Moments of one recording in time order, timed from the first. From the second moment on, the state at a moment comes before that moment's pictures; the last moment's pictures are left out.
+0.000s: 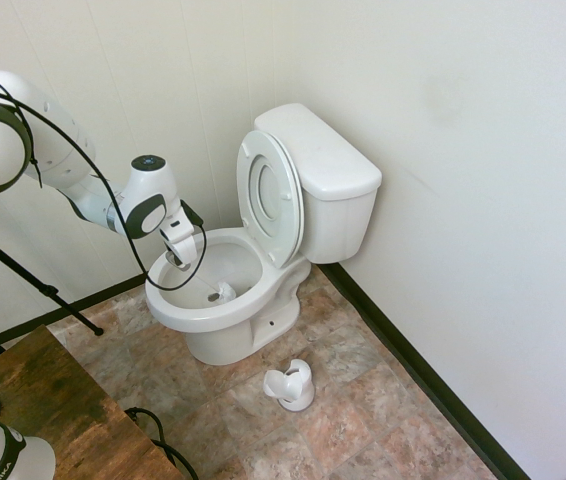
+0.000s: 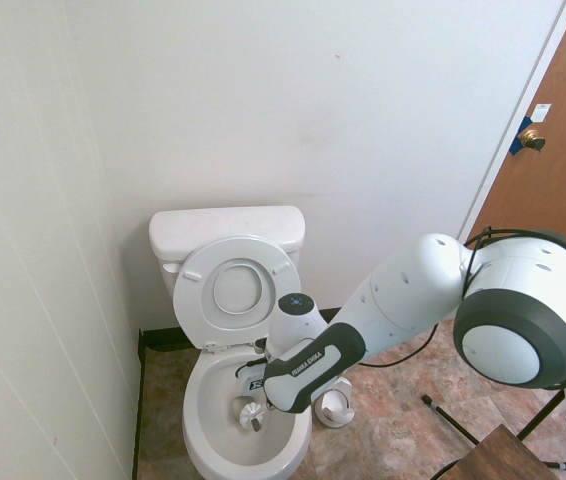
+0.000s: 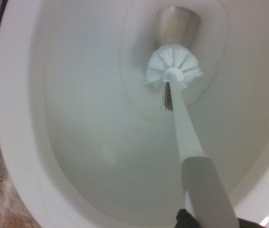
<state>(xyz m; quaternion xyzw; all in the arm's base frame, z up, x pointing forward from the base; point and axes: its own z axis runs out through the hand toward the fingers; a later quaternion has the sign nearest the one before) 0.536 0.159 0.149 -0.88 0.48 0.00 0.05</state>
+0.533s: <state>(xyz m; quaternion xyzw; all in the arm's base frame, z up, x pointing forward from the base) 0.570 0.087 0.160 -0.85 0.51 0.01 0.07</state>
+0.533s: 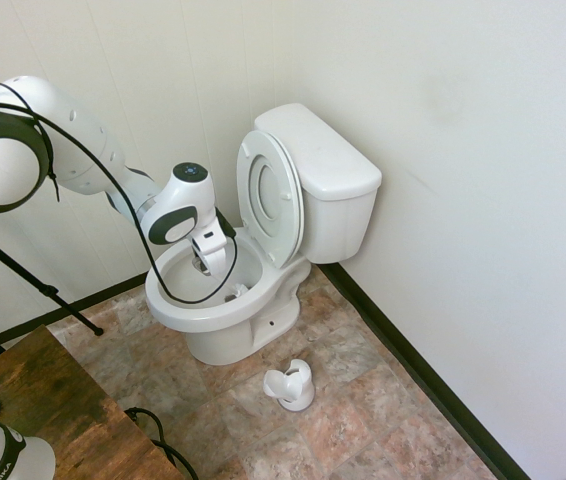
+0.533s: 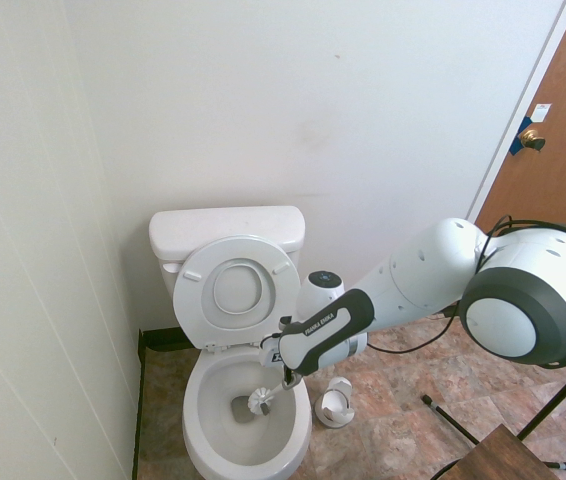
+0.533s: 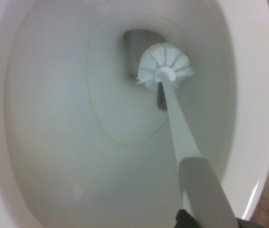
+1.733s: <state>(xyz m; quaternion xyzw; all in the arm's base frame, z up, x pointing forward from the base) 0.661 0.141 0.200 -0.85 0.53 -0.02 0.09</state>
